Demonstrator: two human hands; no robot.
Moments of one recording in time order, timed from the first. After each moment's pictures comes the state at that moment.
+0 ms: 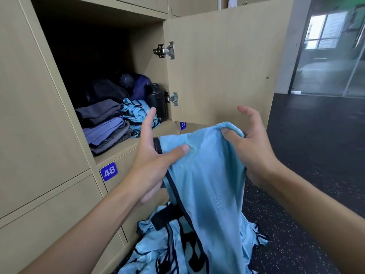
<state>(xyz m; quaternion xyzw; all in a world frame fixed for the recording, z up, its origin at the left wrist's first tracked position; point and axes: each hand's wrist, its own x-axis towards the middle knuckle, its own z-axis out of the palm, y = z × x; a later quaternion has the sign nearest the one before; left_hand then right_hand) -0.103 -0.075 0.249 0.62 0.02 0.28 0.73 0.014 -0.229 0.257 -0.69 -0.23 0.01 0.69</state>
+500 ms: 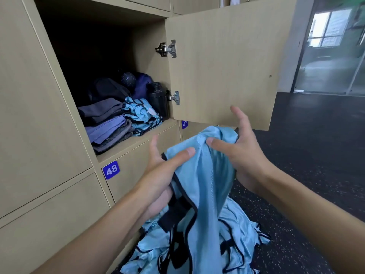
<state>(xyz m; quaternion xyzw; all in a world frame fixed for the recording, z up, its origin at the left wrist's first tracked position) -0.105 -0.091 0.242 0.54 0.13 0.21 0.80 0.001 -0.219 0.249 -0.60 -0.28 0.11 0.74</state>
